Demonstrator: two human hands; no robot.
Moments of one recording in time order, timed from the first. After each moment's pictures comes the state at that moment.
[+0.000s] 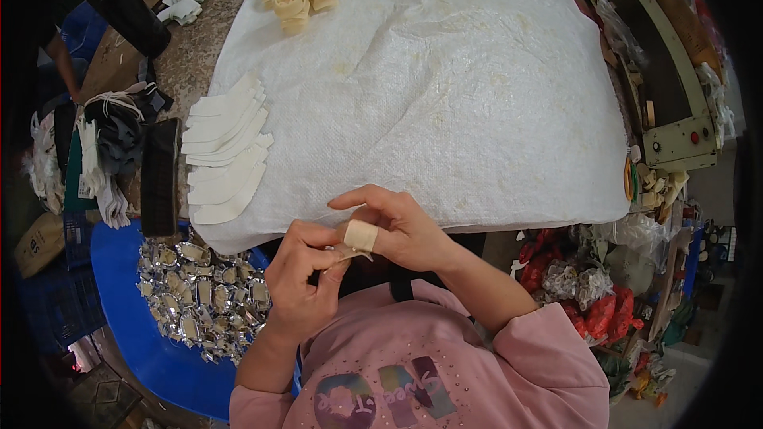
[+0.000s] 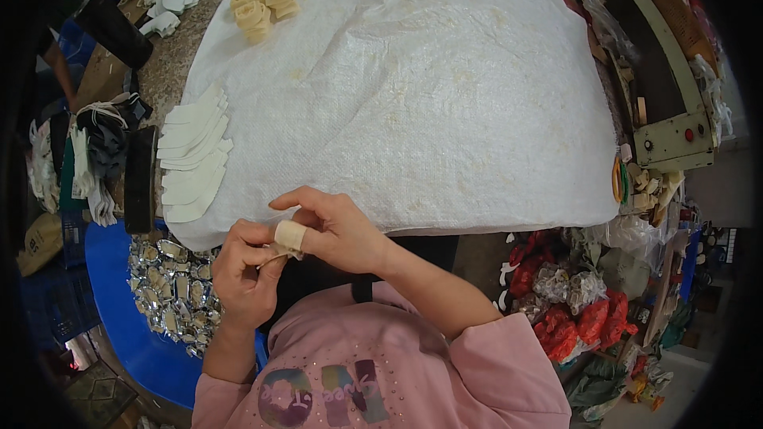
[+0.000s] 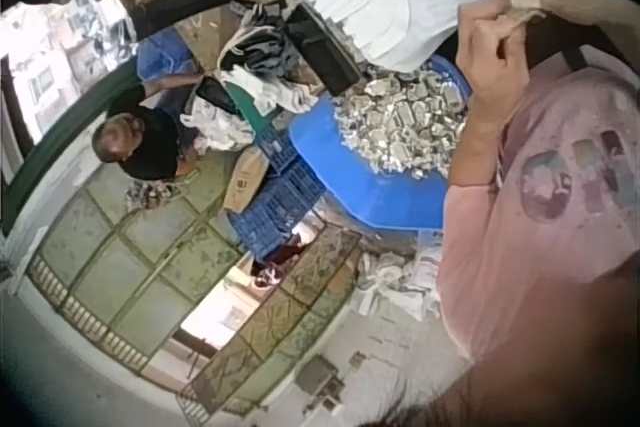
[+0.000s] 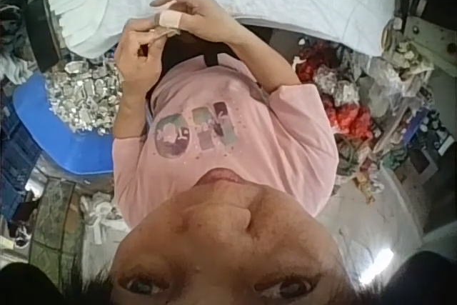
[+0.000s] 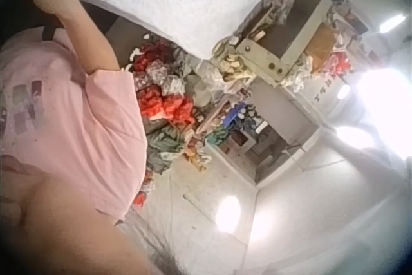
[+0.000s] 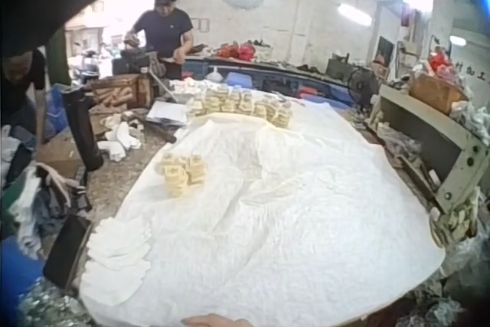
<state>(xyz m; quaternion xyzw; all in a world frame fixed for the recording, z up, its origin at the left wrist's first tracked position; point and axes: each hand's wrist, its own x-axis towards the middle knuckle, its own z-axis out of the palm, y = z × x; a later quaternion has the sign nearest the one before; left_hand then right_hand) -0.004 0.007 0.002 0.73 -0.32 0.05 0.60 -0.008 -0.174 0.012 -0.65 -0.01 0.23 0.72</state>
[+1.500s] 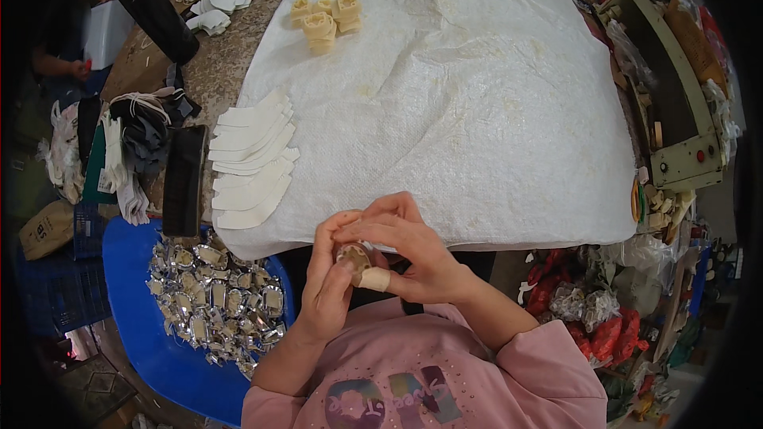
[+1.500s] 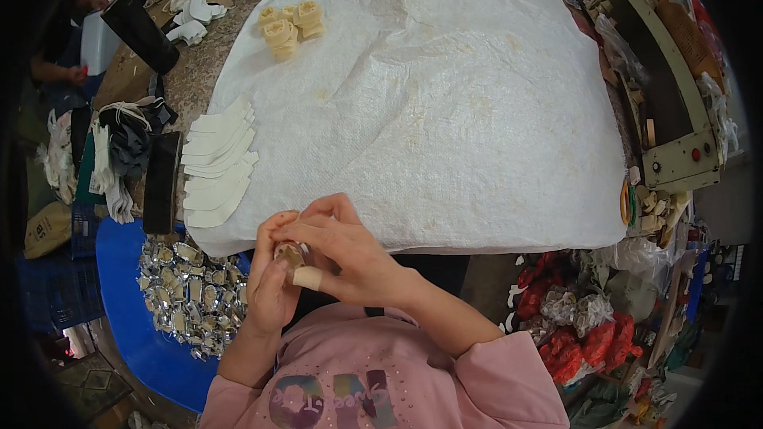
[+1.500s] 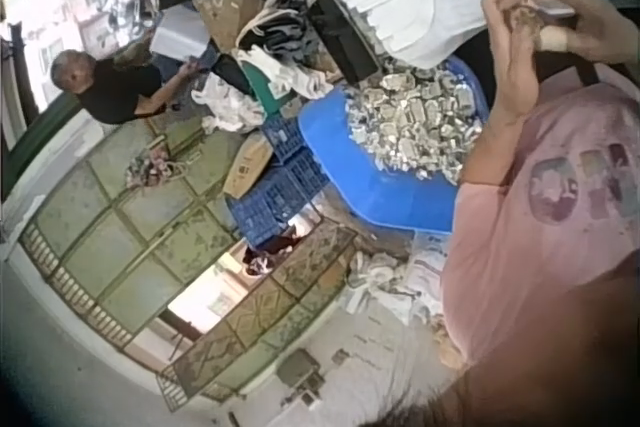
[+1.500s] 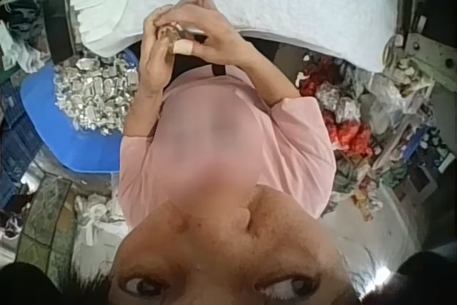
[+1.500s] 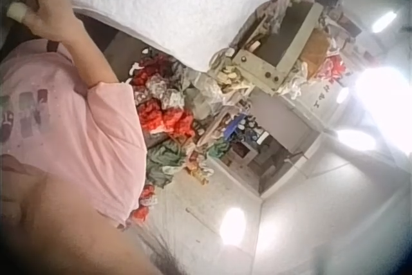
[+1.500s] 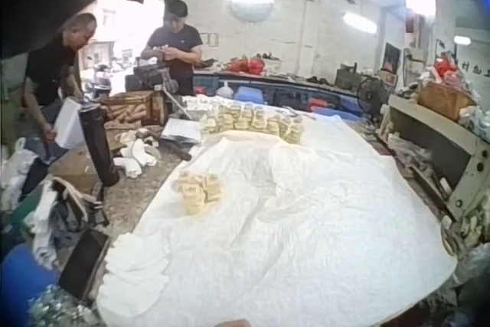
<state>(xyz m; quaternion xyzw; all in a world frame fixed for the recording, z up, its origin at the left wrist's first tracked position) -0.012 -0.003 0.019 0.51 -0.09 -0.23 0.82 -0.009 -0.162 0.021 -0.79 -0.27 -0.14 0.54</state>
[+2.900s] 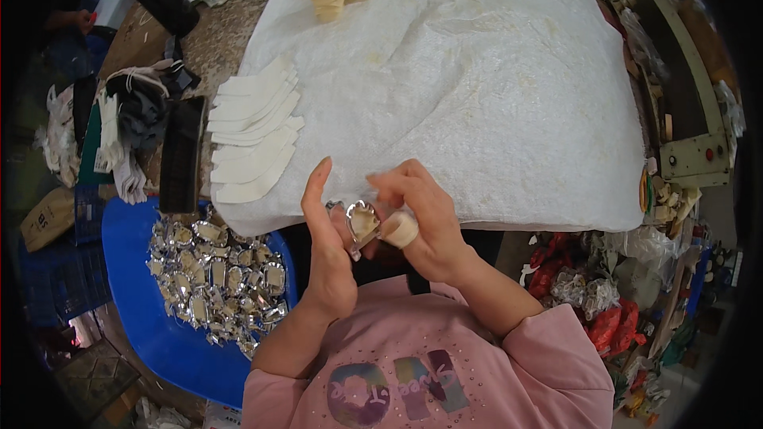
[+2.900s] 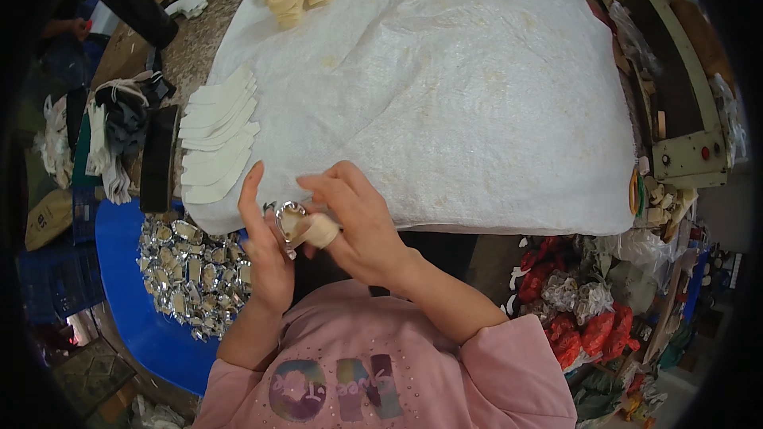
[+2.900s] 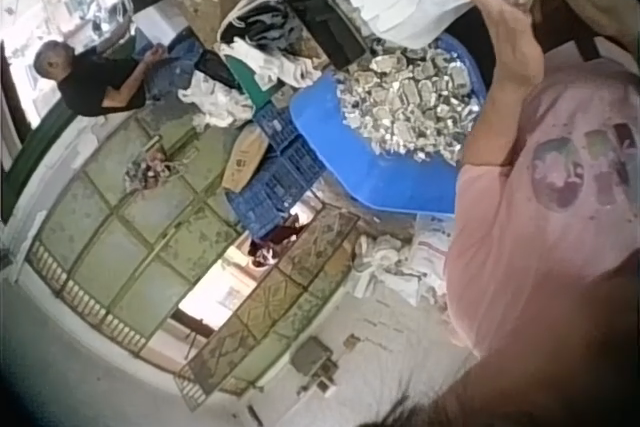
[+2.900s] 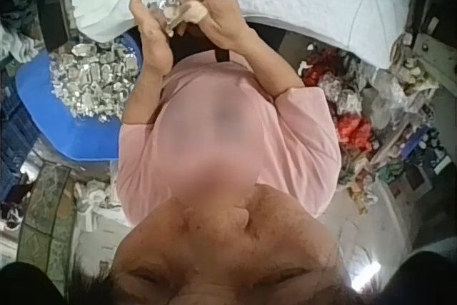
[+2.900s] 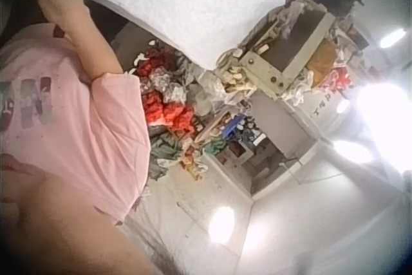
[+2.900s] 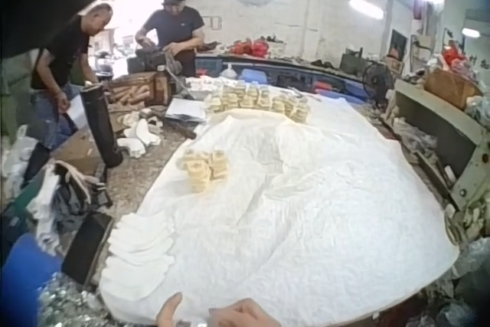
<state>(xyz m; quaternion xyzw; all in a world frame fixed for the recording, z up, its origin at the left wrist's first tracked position) -0.009 -0.008 -0.001 0.55 -0.13 -0.17 0.81 -0.015 -0.153 0.012 -0.75 -0.08 -0.08 0.65</state>
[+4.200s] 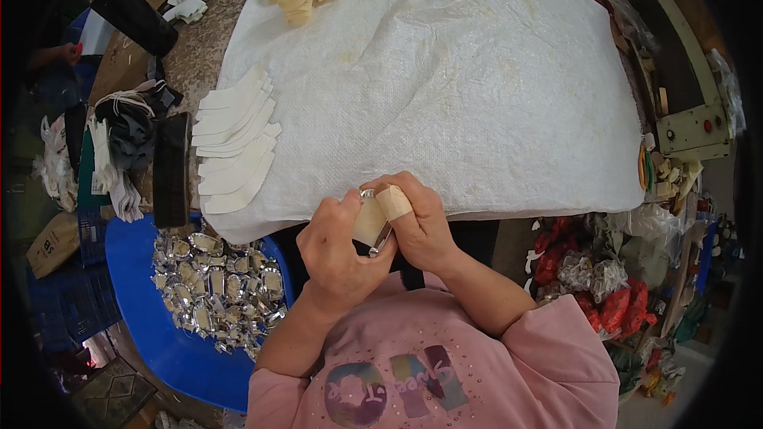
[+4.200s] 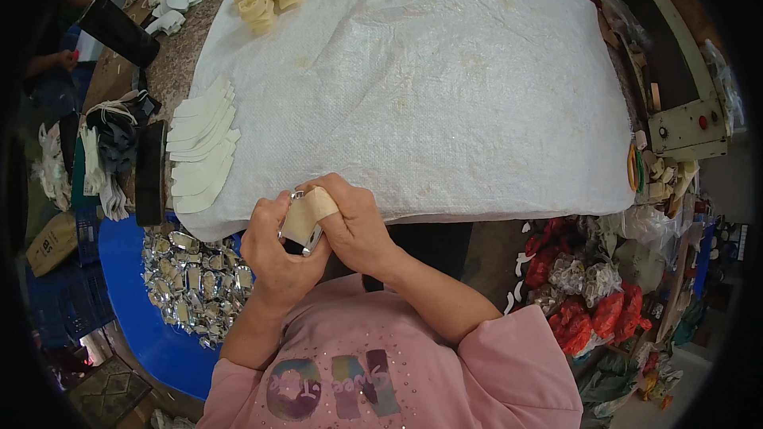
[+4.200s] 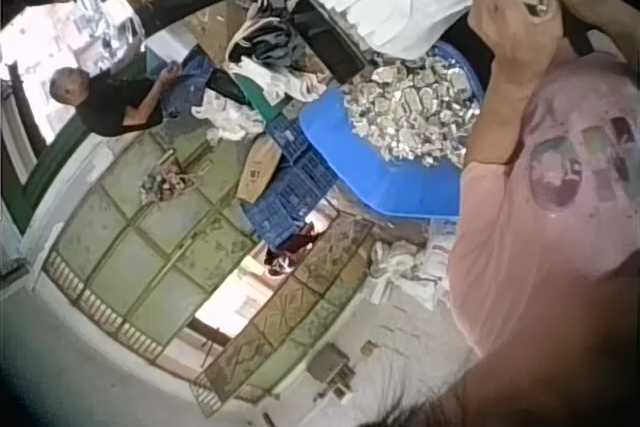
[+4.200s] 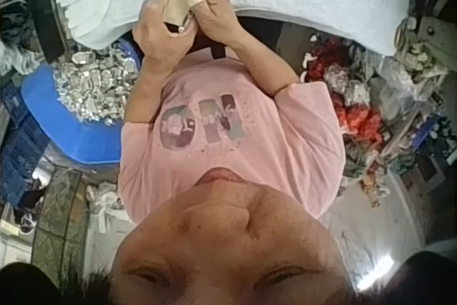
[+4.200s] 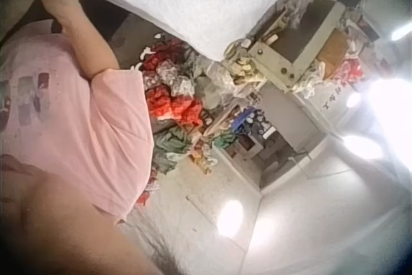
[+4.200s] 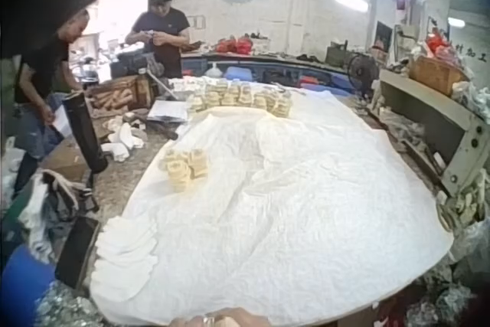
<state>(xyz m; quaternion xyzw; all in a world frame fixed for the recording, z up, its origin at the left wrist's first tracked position) -0.002 -0.032 0.002 0.82 -0.30 0.22 0.44 -0.029 -0.161 -0.004 -0.72 0.02 -0.01 0.69</state>
